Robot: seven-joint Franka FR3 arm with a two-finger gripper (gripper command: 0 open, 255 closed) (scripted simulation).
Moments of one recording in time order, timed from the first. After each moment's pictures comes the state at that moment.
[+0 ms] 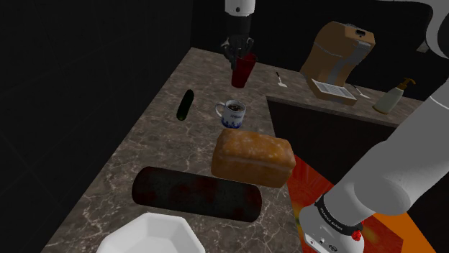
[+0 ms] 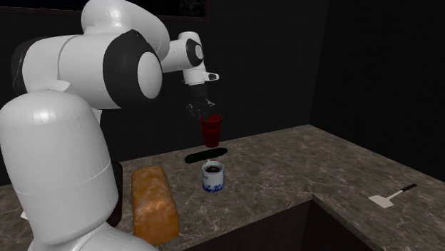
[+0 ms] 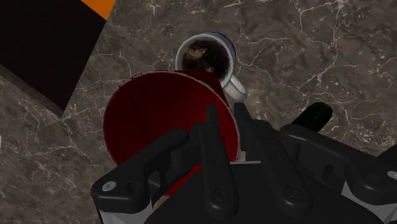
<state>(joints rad) 0.03 0.01 0.15 -1.74 -0.17 1.64 0.30</state>
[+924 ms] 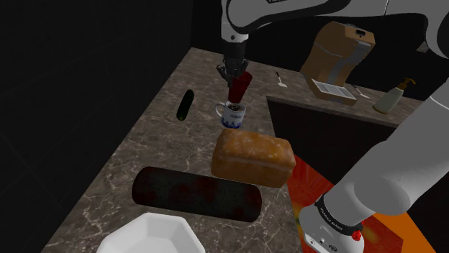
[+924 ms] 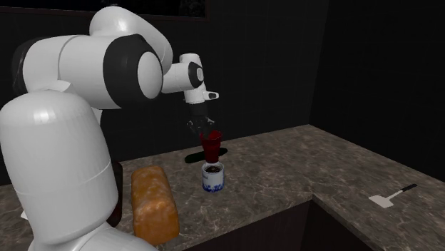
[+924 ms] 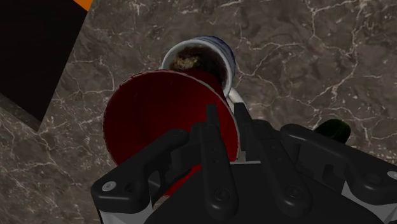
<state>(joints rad) 0.03 0.01 0.15 -1.92 -0.17 1.82 0.33</state>
